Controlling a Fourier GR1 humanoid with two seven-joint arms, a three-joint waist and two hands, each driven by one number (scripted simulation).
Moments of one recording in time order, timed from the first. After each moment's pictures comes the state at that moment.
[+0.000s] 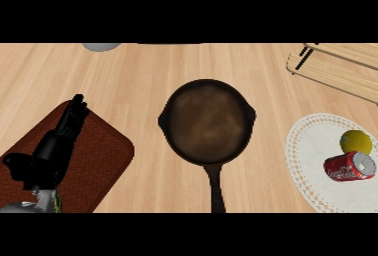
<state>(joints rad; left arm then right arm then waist) -0.03 0.42 -0.19 -1.67 0.19 0.23 0.08 -0.13 -0.69 -0.26 -1.33 -0.44 0.11 -0.03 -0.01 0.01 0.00</state>
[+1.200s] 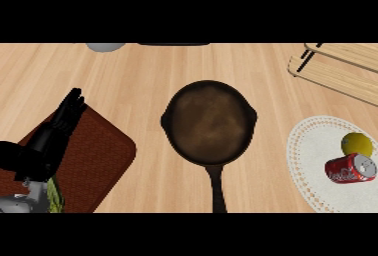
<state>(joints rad) -0.07 0.40 -0.11 -1.65 0.20 0.11 0.12 -0.21 -1.01 -0.20 -1.02 -0.13 0.60 -0.22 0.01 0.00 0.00</state>
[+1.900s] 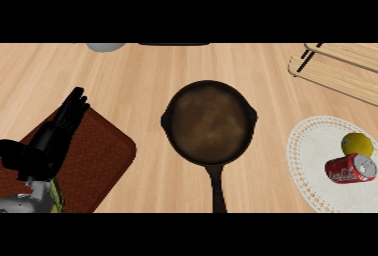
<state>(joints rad) -0.07 0.35 -0.08 -1.67 0.16 0.08 0.15 -0.27 -0.89 -0.08 -1.09 0.15 0.49 -0.11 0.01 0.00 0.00</state>
